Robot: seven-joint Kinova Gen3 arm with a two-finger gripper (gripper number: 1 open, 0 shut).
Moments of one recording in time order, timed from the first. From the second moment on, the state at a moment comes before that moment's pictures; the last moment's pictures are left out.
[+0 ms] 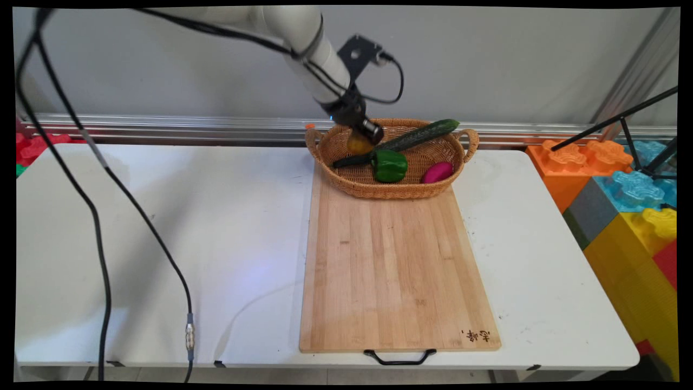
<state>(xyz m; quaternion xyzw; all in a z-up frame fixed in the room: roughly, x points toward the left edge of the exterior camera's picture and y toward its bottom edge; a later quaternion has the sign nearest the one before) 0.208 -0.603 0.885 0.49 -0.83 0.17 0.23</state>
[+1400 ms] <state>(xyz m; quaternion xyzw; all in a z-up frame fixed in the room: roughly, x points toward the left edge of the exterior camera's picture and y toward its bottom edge) 0.111 -0.494 0.860 0.30 -0.92 0.07 0.25</state>
